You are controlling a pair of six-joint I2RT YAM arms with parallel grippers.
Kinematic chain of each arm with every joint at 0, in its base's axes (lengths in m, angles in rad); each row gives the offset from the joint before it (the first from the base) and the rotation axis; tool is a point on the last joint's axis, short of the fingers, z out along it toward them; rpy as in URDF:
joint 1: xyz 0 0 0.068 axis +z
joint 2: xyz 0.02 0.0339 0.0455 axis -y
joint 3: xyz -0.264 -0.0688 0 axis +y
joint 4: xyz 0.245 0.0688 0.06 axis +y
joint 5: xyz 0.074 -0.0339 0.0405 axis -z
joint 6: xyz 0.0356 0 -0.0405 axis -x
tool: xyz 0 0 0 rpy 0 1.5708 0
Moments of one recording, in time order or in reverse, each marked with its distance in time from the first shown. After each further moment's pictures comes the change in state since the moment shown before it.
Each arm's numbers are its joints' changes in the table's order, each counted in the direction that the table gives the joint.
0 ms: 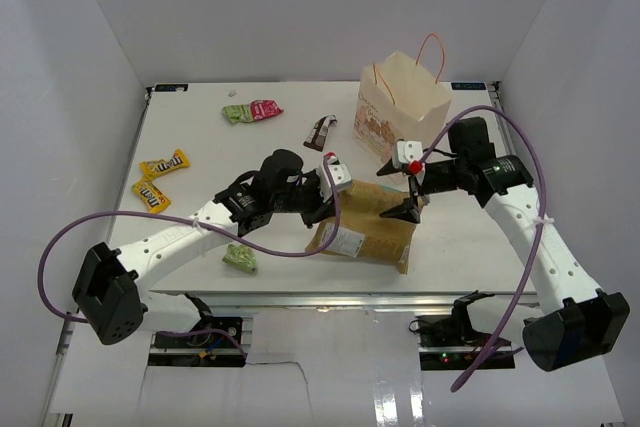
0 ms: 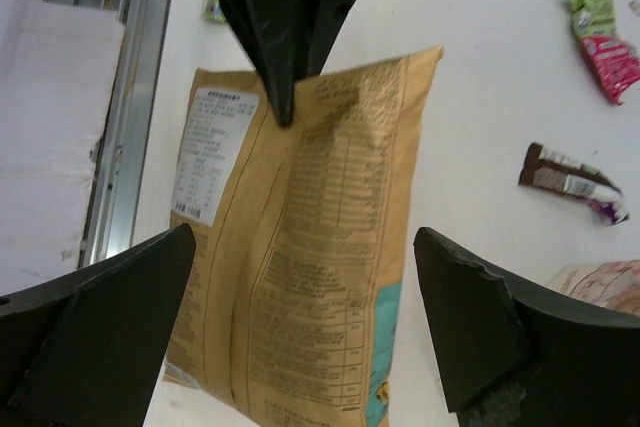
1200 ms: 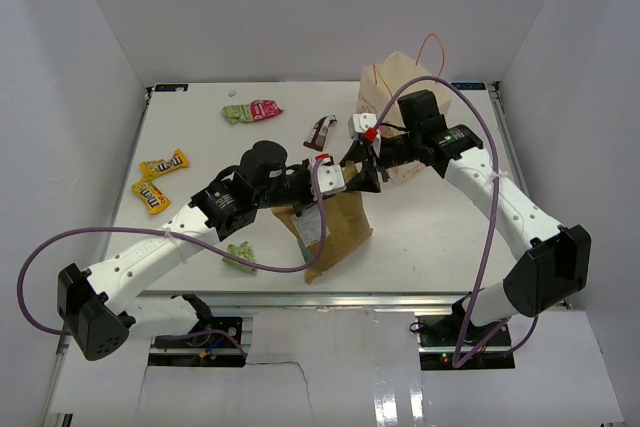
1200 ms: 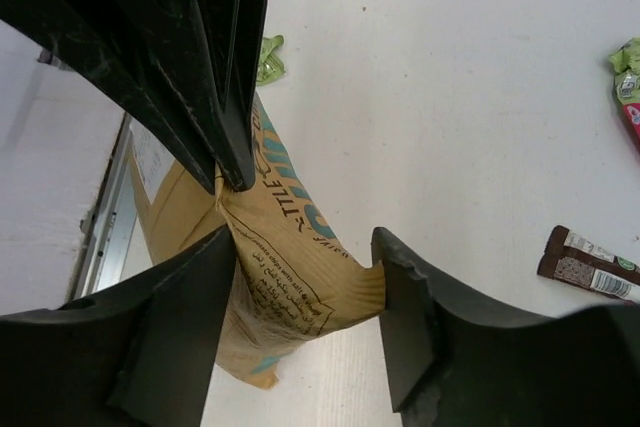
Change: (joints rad) left arm -0.001 0.113 -0.106 0.101 -0.050 -0.280; right arm 0.209 -0.309 -0.224 -0.249 0.011 -0.283
